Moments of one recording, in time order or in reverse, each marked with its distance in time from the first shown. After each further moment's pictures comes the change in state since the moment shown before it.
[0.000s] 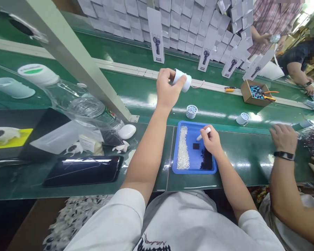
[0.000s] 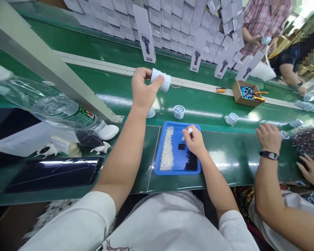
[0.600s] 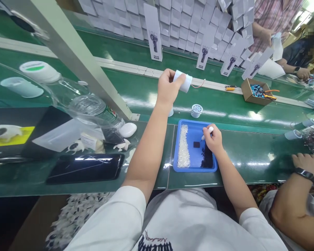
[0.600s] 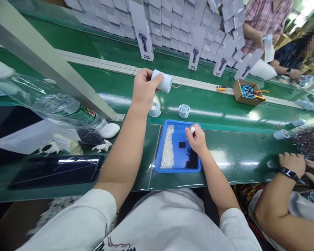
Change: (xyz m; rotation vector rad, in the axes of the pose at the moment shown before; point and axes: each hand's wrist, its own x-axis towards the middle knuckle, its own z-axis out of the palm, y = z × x) left_hand -0.002 0.010 0.005 -0.220 -0.059 -0.301; right_hand -0.001 0.002 -0.001 -0.035 0.052 0.009
